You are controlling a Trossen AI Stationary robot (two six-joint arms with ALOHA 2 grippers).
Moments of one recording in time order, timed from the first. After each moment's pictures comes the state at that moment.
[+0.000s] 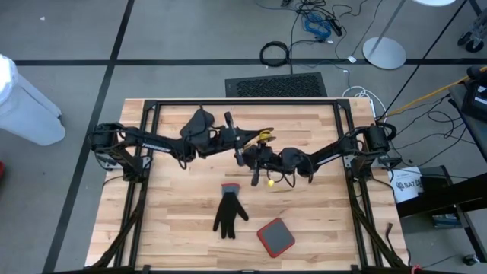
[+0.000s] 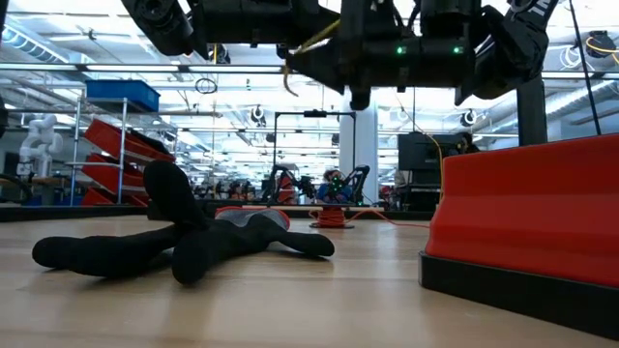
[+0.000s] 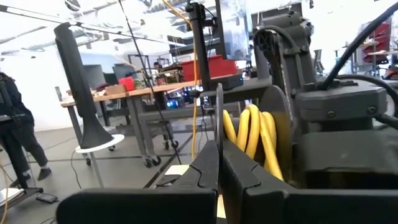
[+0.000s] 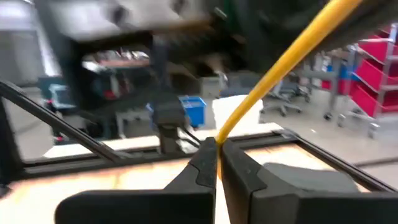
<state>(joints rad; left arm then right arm) 0.08 1.62 0.88 0.95 -0.13 0.23 0.05 1.80 0.75 1.17 0.26 0.04</state>
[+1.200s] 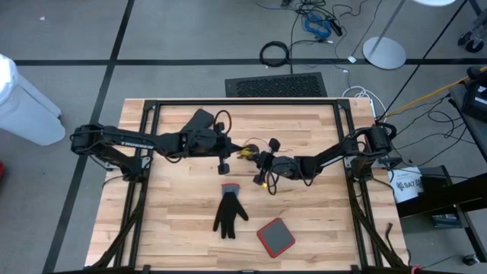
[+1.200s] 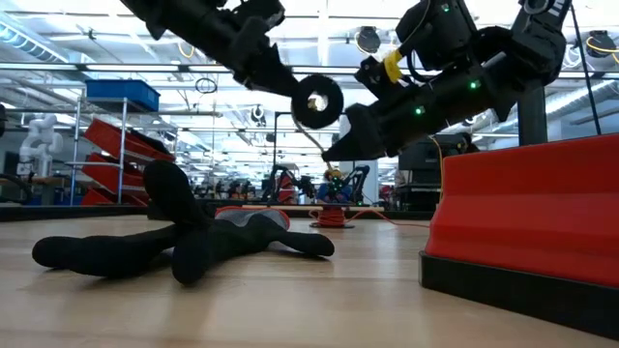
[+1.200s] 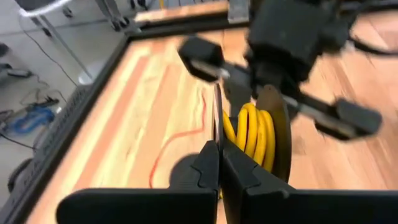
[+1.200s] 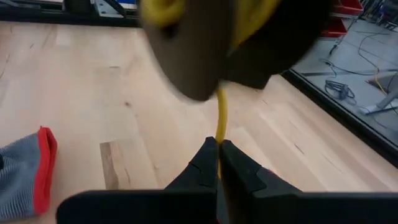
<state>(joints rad) 0.08 1.41 0.88 0.05 -0.11 0.16 0.08 1.77 0.68 0.74 0.56 0.03</state>
